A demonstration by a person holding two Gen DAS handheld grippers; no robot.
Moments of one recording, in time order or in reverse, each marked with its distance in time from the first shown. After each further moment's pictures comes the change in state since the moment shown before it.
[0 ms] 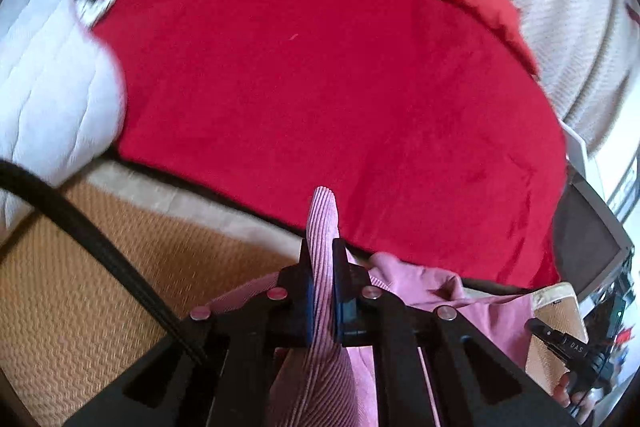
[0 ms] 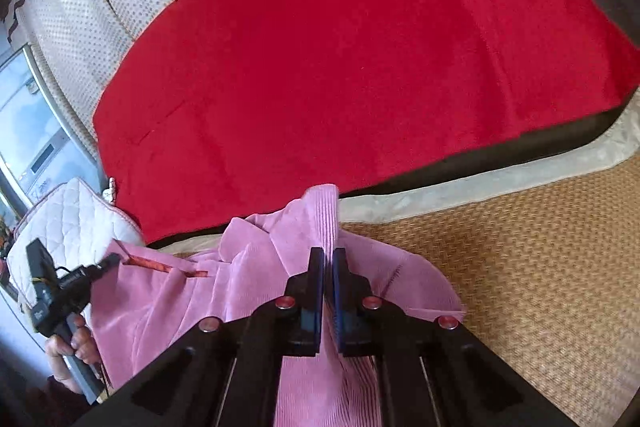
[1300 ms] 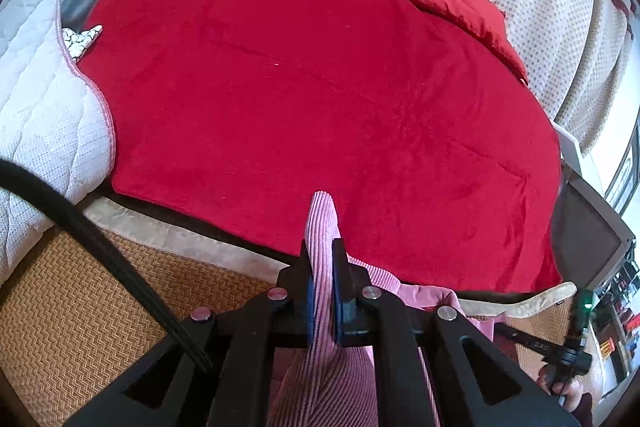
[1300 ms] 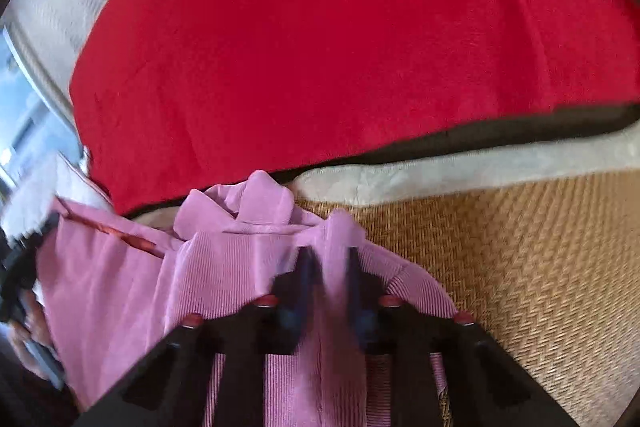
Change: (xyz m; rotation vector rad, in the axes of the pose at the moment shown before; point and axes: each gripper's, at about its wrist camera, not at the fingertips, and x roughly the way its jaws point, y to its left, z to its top) left arm 0.006 0.000 0.013 0.023 -0.039 -0.009; right arm 0.065 -0.001 0.012 -0.089 0.120 -0.058
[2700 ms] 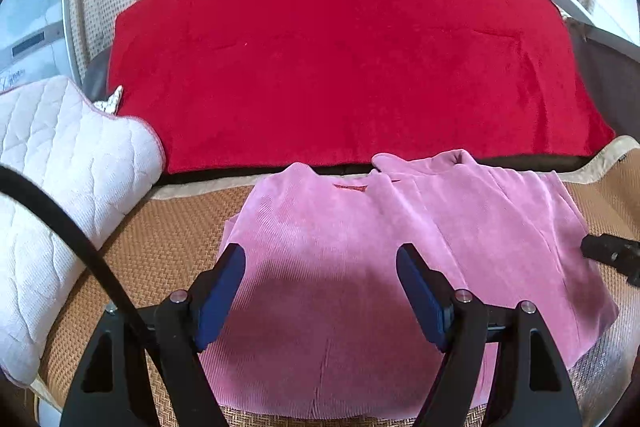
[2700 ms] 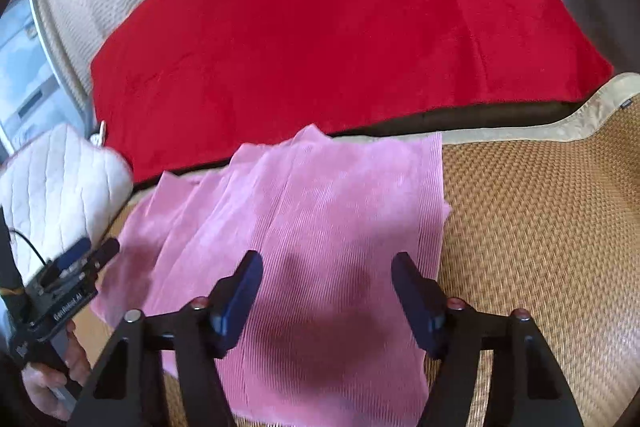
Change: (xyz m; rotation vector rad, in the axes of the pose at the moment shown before) left arm -0.062 -0.113 -0.121 0.385 0.078 0.326; right arm -0.111 0.054 -0.102 -0.037 -0.041 -0.076
